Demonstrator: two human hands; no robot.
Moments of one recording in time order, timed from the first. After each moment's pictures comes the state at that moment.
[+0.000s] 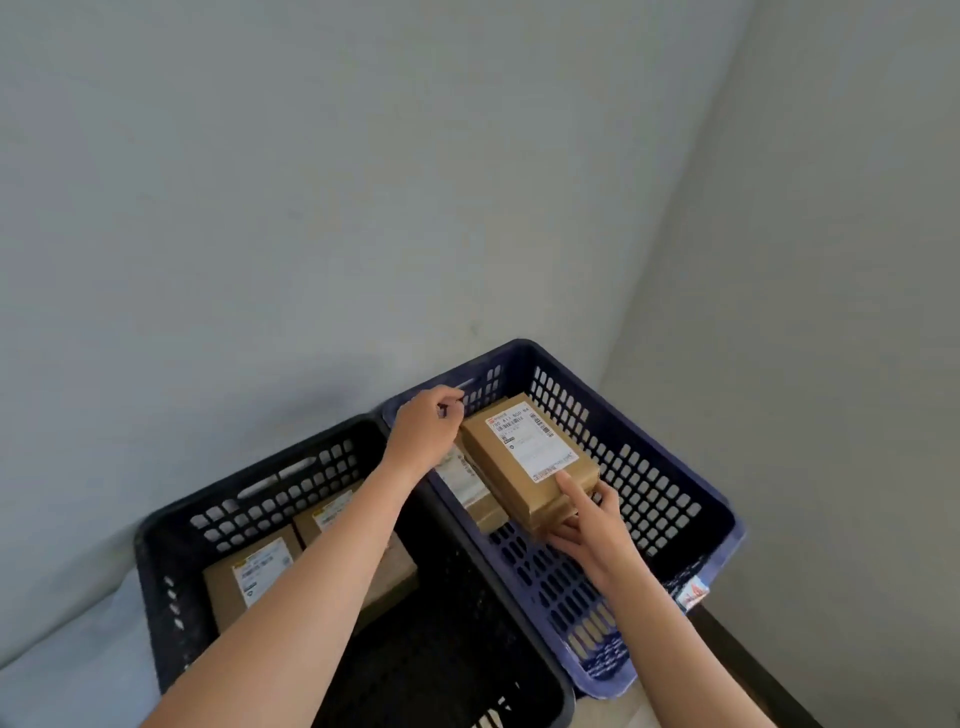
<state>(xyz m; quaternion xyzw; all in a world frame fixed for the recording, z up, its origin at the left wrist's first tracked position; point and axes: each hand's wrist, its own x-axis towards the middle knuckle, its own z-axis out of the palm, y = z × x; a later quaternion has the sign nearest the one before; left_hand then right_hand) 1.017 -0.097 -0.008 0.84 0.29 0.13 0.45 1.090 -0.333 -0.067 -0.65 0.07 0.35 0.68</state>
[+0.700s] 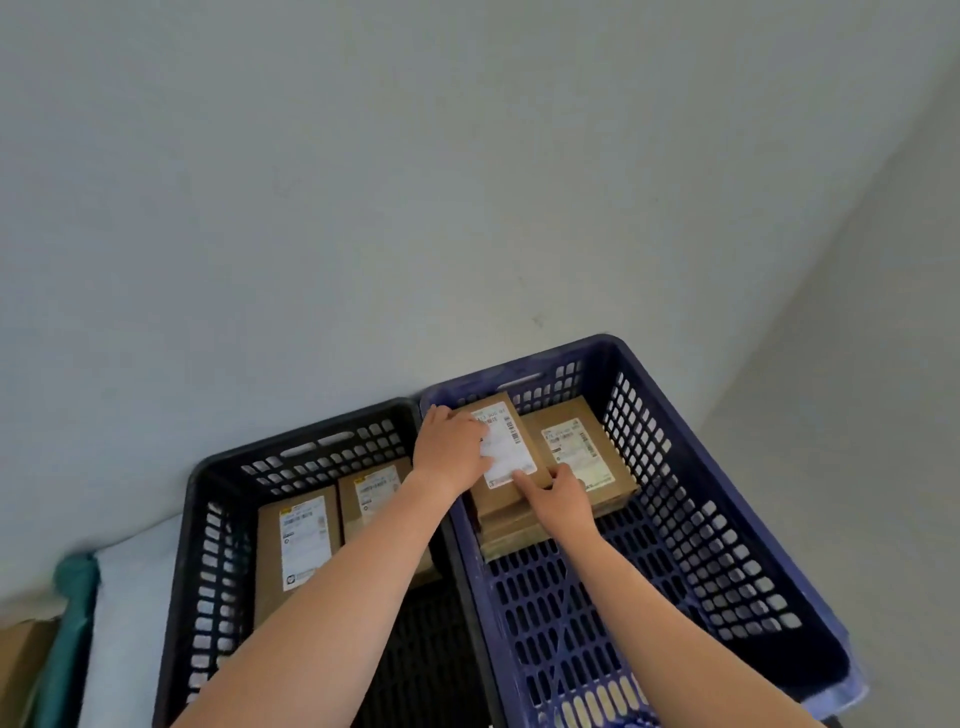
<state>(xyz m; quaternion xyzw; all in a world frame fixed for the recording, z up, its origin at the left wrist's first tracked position) 1.075 -0.082 -0.082 0.92 0.38 -0.09 0.08 1.183 -0.216 -0.143 -0.82 -0.21 0.40 0.36</state>
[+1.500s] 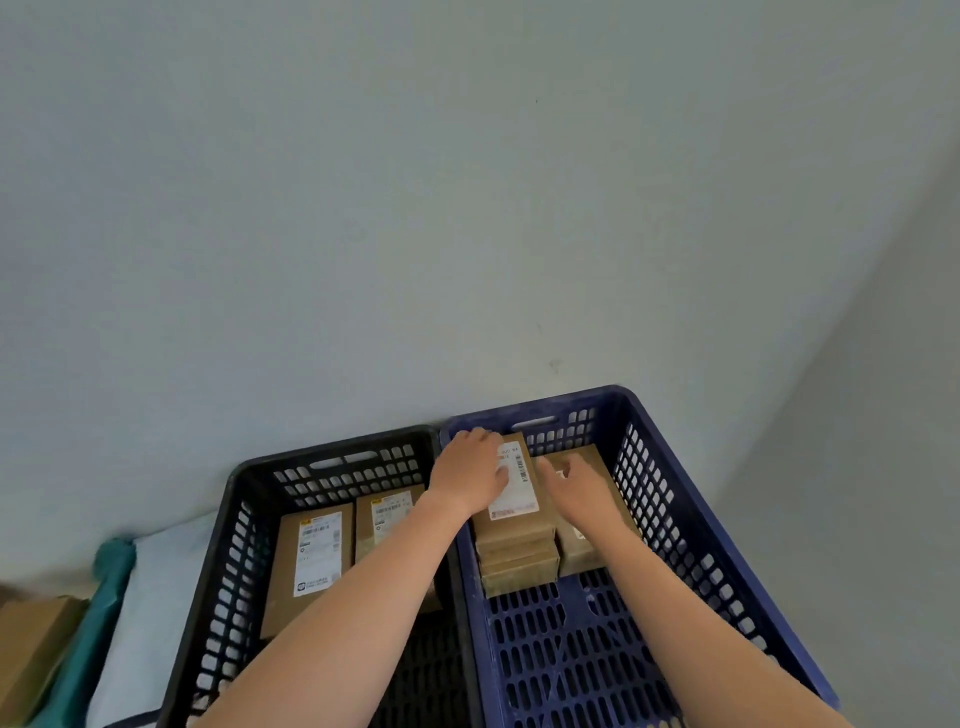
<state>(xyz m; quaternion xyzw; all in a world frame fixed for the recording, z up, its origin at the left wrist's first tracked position) 1.077 -0.109 -0.052 0.89 0.42 0.01 0.15 1.211 -0.217 -0.060 -0.82 -0.34 0.35 0.30</state>
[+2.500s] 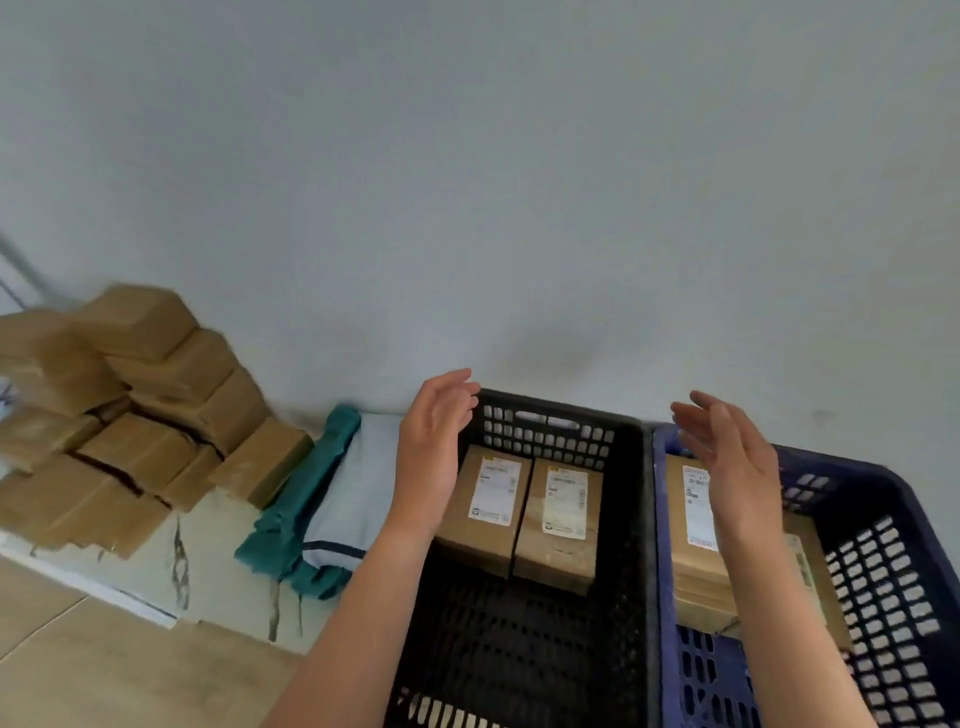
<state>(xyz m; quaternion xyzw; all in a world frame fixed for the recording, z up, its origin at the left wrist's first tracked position) 0.807 -0.166 0.043 0.46 0.49 0.59 0.46 1.076 -0.190 0.033 -0.62 -0.42 0.32 0.59</state>
